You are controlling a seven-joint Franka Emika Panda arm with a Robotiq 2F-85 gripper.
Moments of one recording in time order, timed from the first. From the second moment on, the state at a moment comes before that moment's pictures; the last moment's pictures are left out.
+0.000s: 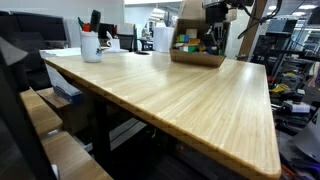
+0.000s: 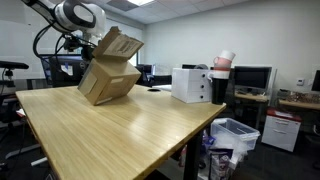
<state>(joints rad) -0.01 -0.23 0.05 -2.28 -0.06 1.83 0.32</state>
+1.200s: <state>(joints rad) 0.00 -0.21 0.08 -2.32 -0.06 1.88 0.38</state>
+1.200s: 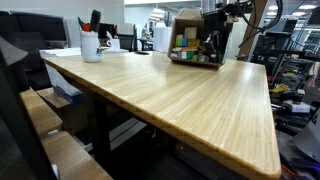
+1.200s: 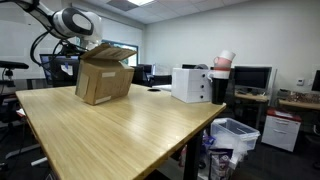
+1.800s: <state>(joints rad) 0.01 -0.22 0.10 -2.34 -0.07 1.93 0.46</state>
